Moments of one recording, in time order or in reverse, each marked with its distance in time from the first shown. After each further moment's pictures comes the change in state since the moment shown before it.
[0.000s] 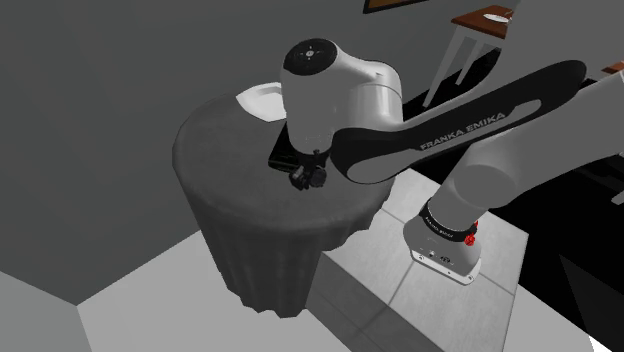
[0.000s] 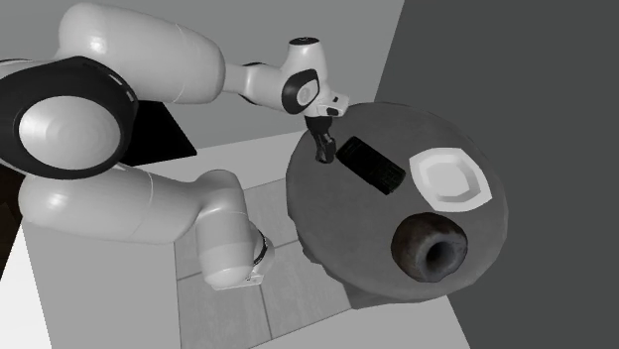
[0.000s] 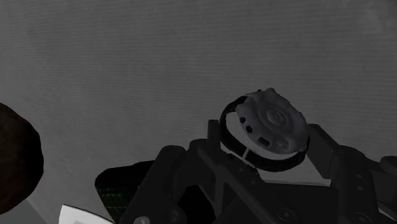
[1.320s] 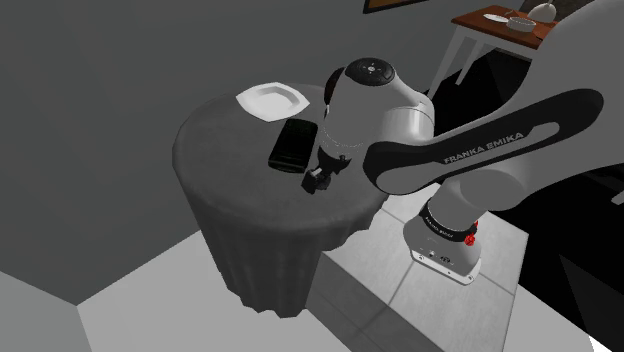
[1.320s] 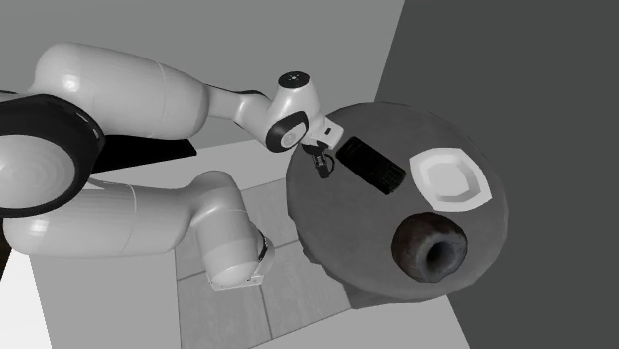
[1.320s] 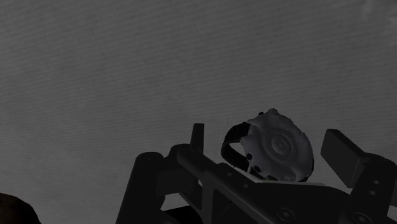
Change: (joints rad) arm 0.114 -0.147 -0.099 -0.270 0.220 0.280 0.011
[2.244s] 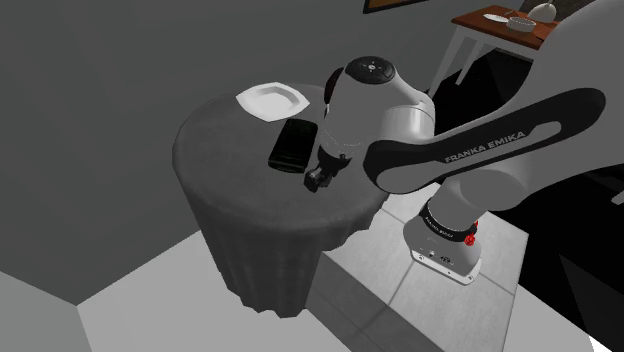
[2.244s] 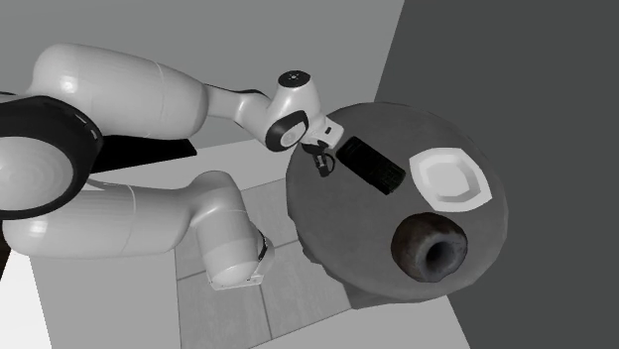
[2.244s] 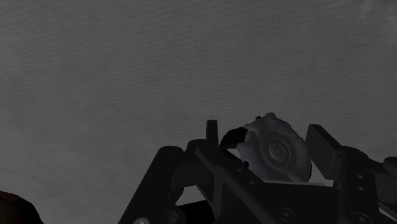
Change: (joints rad) arm 0.002 -0.007 -0.004 0.003 0.000 -0.009 -0.002
